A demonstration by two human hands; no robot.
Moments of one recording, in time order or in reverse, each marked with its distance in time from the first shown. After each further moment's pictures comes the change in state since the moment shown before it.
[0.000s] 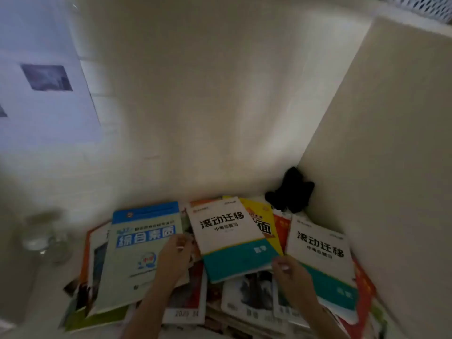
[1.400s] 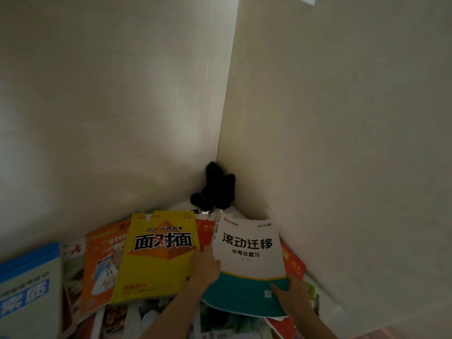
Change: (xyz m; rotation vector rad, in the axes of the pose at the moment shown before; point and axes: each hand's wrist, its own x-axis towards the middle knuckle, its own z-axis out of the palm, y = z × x) left_hand -0.005 0.084 0.284 0.491 -0.515 0.298; right_hand 0.053 0.216 -0.076 0.091 0.177 0.512
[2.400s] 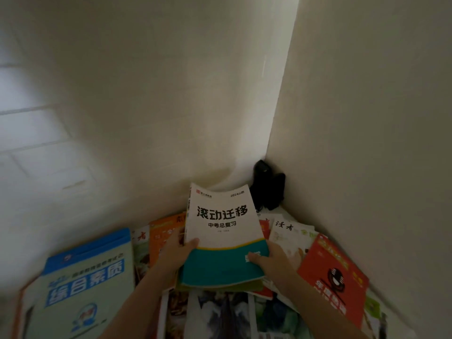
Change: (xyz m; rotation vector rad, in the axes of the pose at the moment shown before) left_hand -0.032 -0.120 -0.150 -0.734 0.104 -0.151; right_hand -0.011 -0.122 0.104 0.431 -0.449 -0.310
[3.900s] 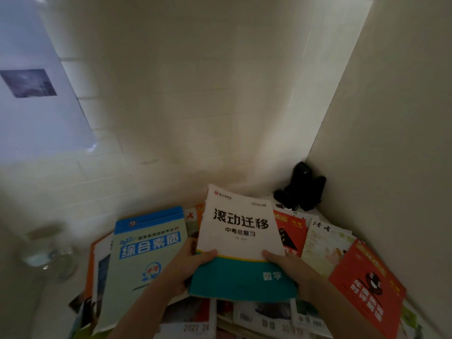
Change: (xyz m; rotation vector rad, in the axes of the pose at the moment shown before) left_hand -0.099 -0.036 -0.082 -0.335 -0.055 -0.172; right_hand -0.052 -0.027 0.072 0.165 -0.188 0.408
